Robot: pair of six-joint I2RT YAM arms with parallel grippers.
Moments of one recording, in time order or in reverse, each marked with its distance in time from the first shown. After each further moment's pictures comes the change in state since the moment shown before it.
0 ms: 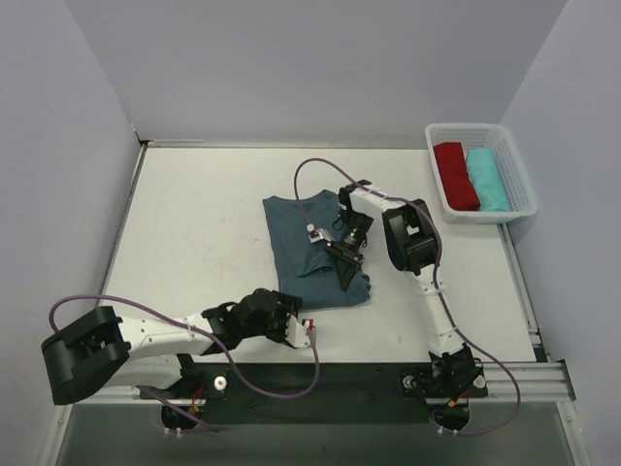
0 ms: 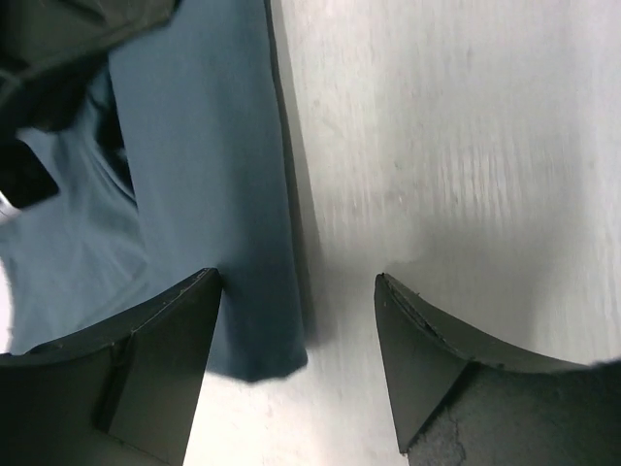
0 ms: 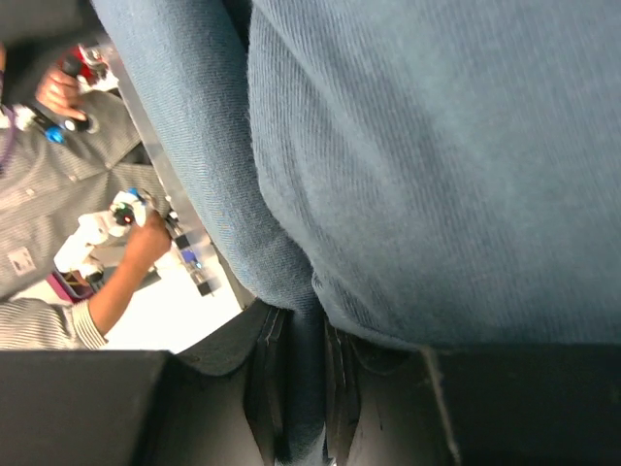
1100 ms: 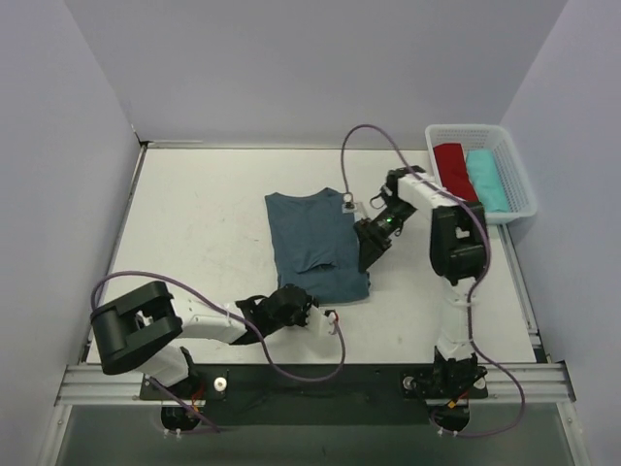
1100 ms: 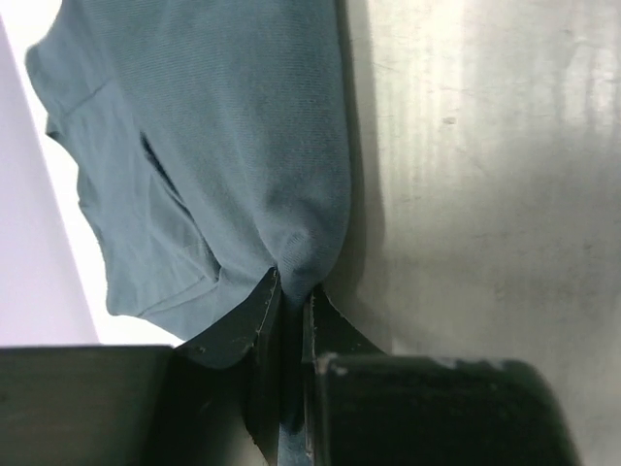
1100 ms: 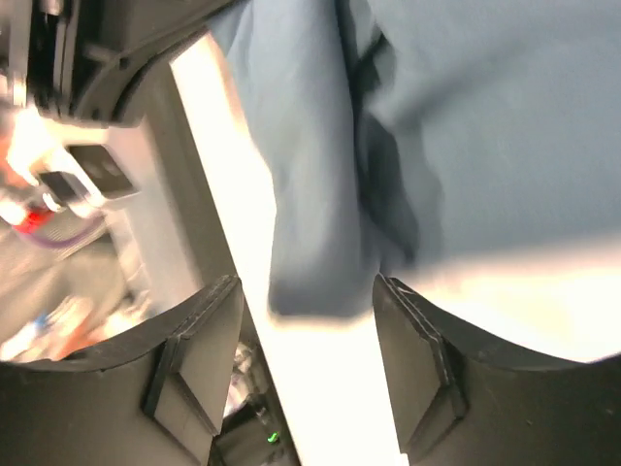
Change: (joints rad) left arm -0.089 0.357 0.152 0.176 -0.360 0.140; right arm -0.145 -0.243 -0.186 0.114 -0.080 -0.006
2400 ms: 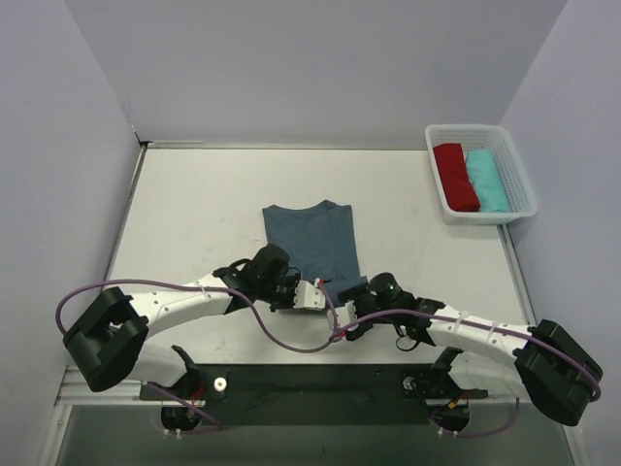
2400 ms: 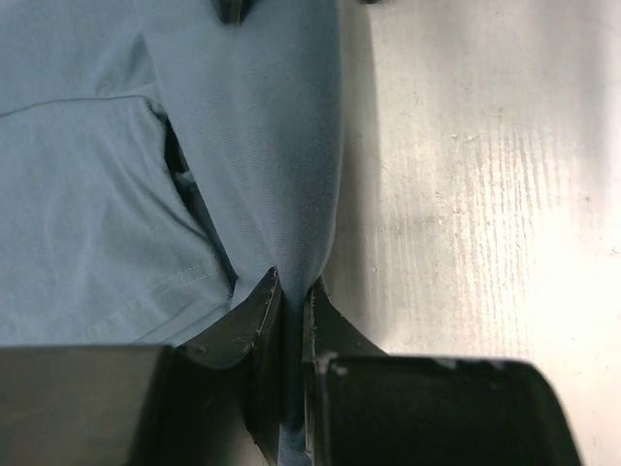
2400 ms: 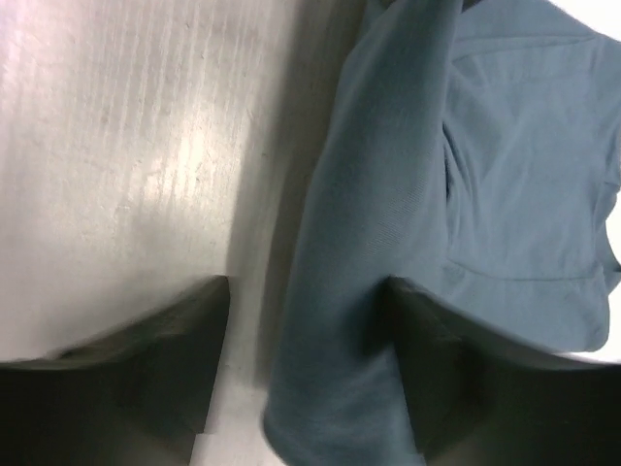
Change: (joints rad) left arm 0.286 -0.171 0.222 -0.570 0.672 -0.168; right arm 0.528 -1.203 -1.431 1.604 0.529 -0.172
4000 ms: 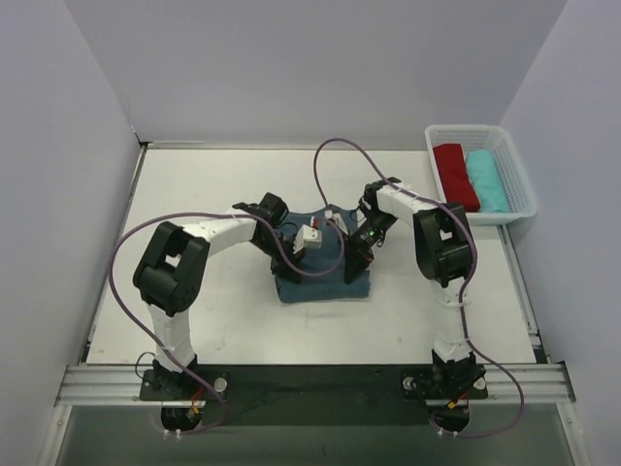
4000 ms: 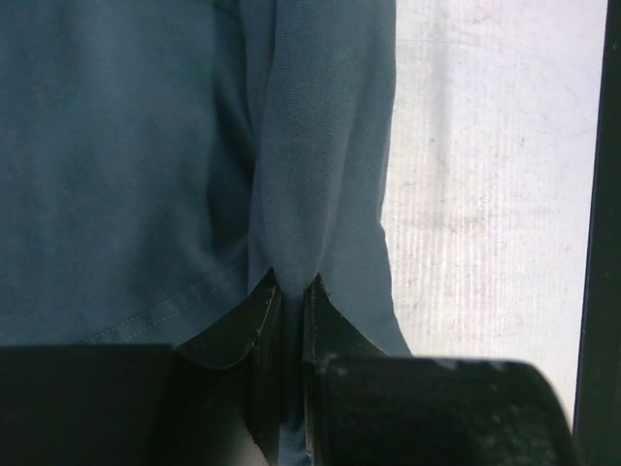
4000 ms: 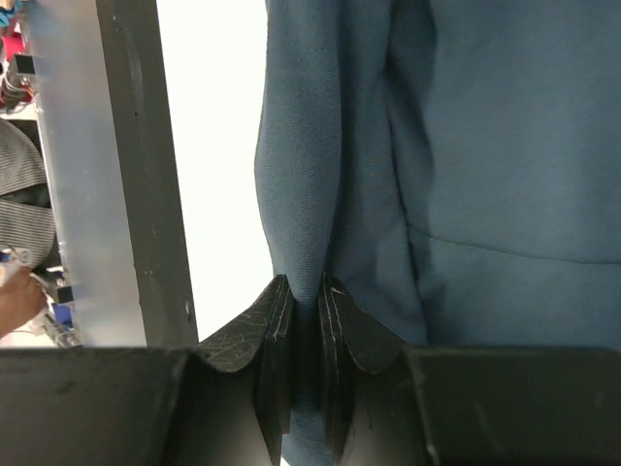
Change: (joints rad) left arm 0.314 0.535 0.554 -0.520 0.415 0.053; right arm -0.463 1.093 1.259 -1.431 -0.581 0.007
